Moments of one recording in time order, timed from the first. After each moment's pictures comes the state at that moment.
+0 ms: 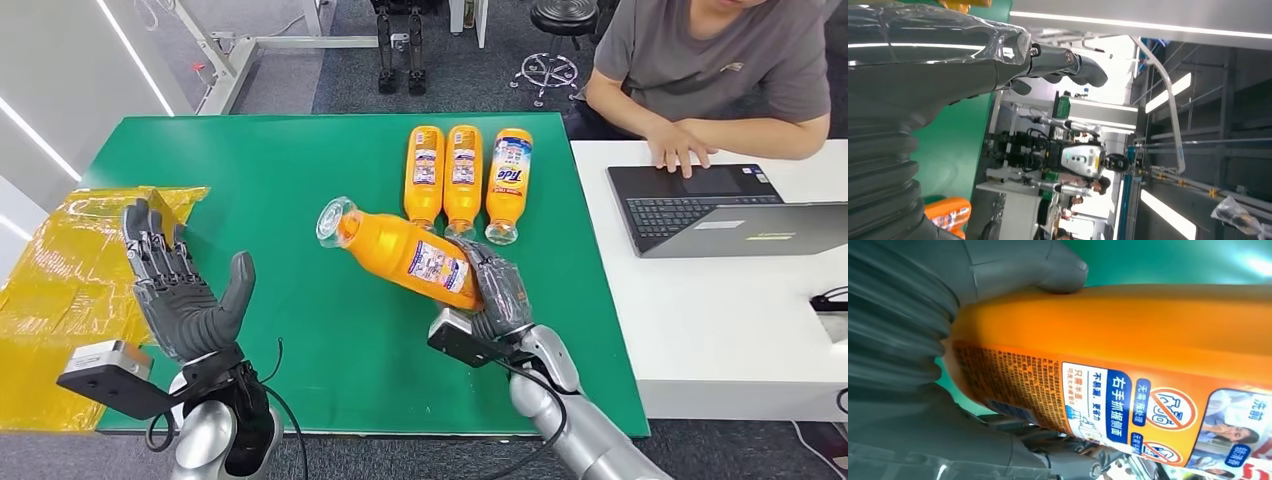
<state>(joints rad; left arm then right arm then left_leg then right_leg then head) -0.10 -0.21 -0.34 -1.70 -0.01 0.61 -0.70 -0.43 0.01 0.65 -0.99 0.55 -0.54 -0.40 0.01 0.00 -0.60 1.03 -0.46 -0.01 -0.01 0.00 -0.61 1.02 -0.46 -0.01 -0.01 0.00</state>
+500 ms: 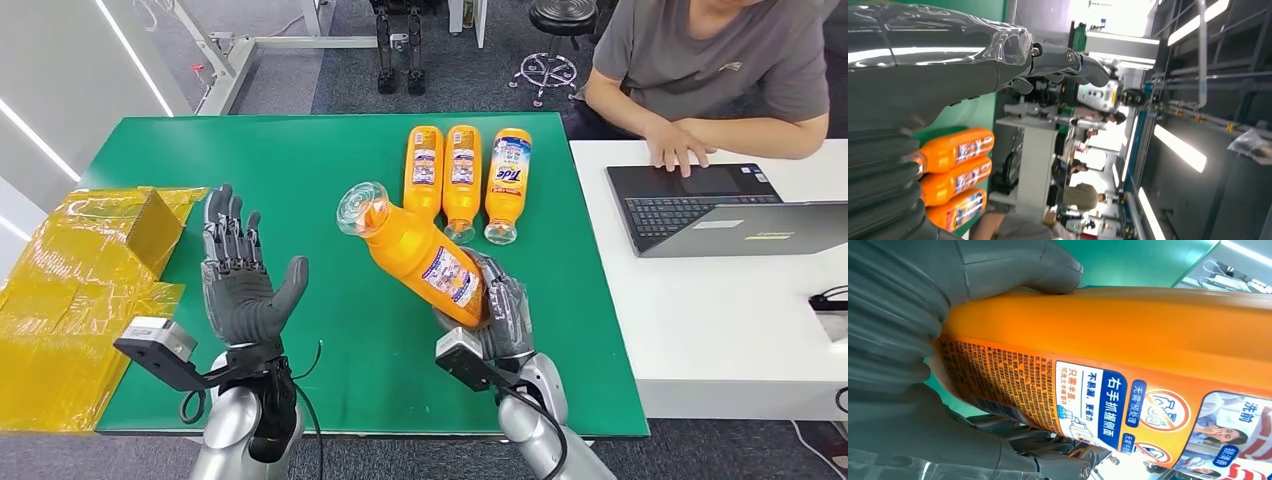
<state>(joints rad) -0.15 -0.25 -0.35 -1.56 0.04 0.36 -0.70 -0.30 0.09 0.54 -1.07 0.51 -0.63 -0.52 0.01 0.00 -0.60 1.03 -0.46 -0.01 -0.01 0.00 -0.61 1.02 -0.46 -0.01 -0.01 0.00</state>
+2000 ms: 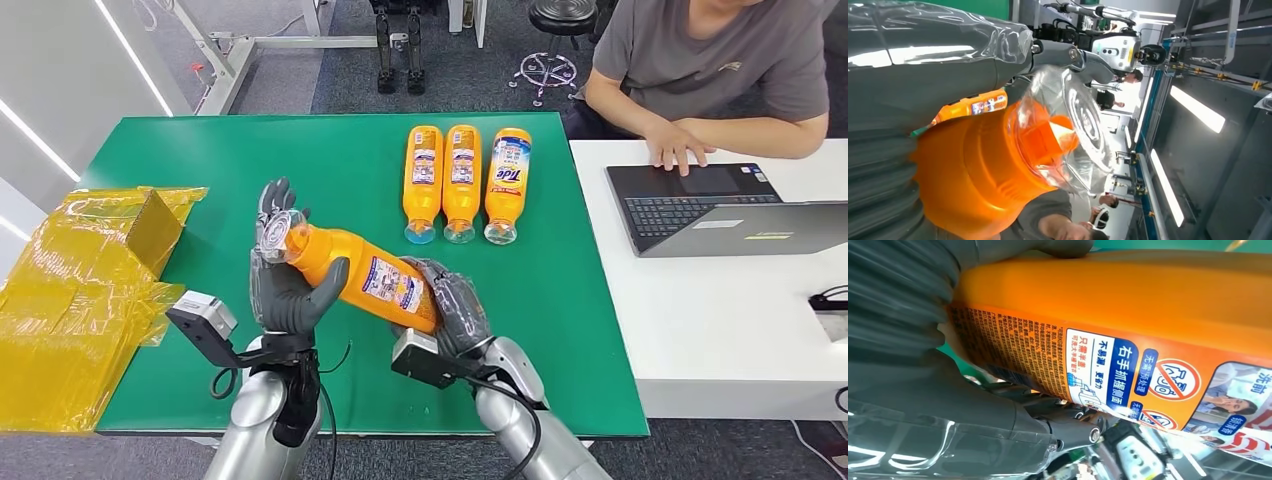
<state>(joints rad) -0.22 -0.28 -0.37 -1.41 0.06 0.25 -0.70 -0.38 0.15 0.59 -1.01 0.66 -0.34 -0.48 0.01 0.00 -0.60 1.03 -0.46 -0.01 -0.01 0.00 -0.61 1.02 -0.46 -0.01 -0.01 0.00</state>
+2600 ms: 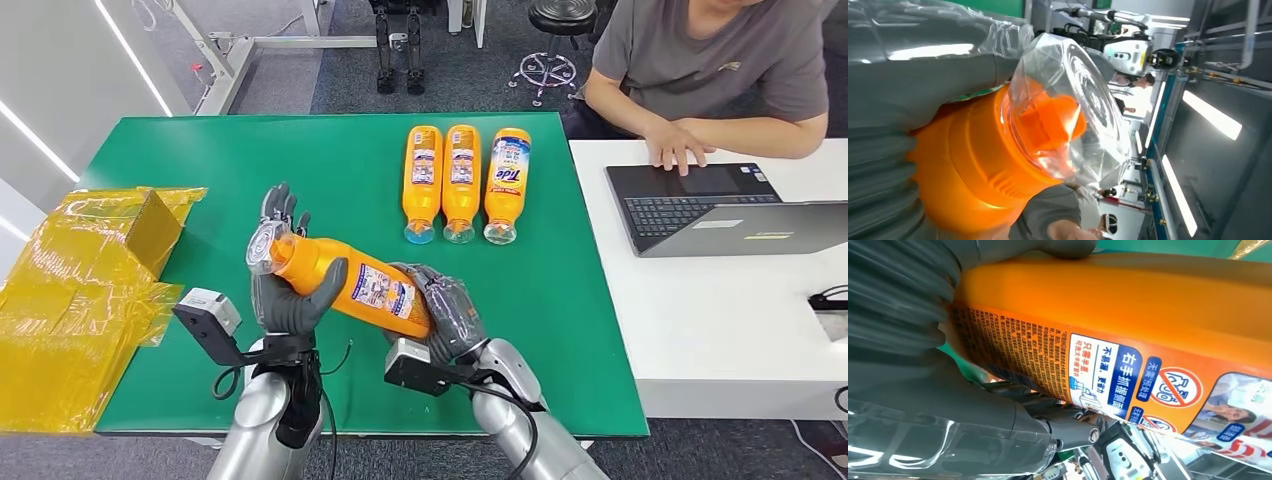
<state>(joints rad) -0.21 -0.28 -0.37 -1.40 0.07 0.33 -0.70 -0.38 0.16 0.60 -1.00 0.70 -0.32 -0.49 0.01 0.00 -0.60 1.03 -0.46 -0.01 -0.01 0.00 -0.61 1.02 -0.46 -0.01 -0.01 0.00</state>
